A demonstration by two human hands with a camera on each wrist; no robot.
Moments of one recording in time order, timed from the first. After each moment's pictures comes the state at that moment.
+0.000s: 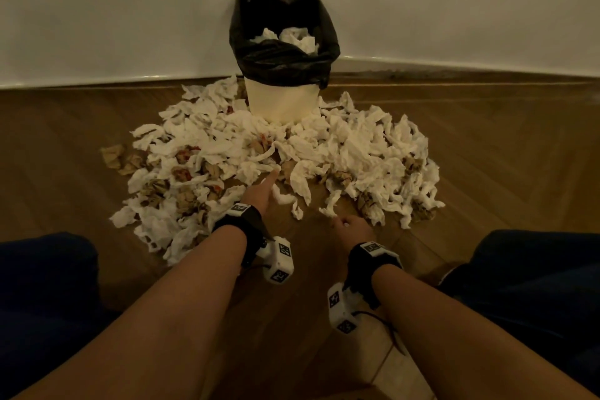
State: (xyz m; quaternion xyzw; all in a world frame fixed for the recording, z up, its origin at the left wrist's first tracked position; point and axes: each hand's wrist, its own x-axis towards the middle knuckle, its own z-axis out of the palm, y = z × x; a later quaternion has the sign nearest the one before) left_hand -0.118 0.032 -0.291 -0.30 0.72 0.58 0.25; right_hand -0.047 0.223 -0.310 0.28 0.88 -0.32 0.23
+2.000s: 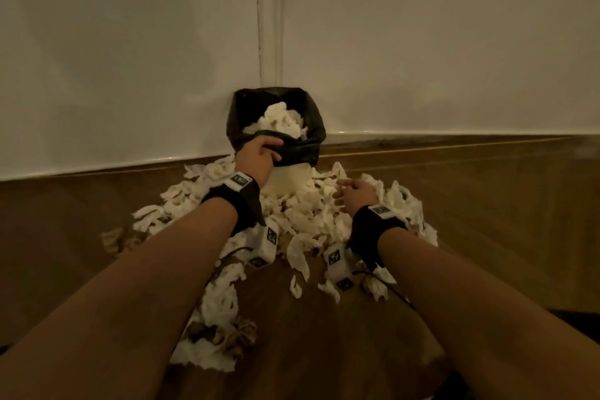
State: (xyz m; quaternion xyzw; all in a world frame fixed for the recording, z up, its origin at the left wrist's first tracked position) left_hand -0.251 0.040 -0.150 -0.02 0.83 0.56 -0.01; right_hand -0.206 0.237 -0.198 0.29 0.75 -0.59 0.05
